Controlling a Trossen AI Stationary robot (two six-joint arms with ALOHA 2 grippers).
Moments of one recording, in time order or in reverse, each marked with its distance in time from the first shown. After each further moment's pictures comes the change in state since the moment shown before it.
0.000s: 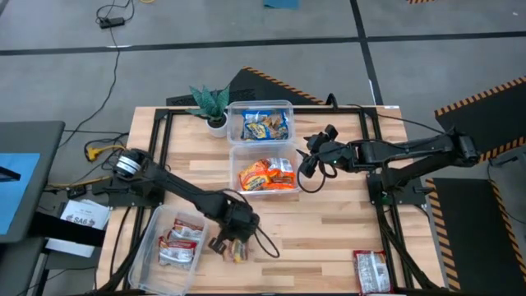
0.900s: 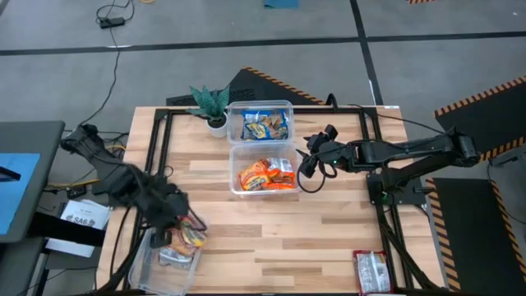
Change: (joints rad) left arm -0.270 -0.698 0.014 -0.496 -0.136 -0.988; right arm 0.000 0.000 0.000 0.000 0.000 0.000
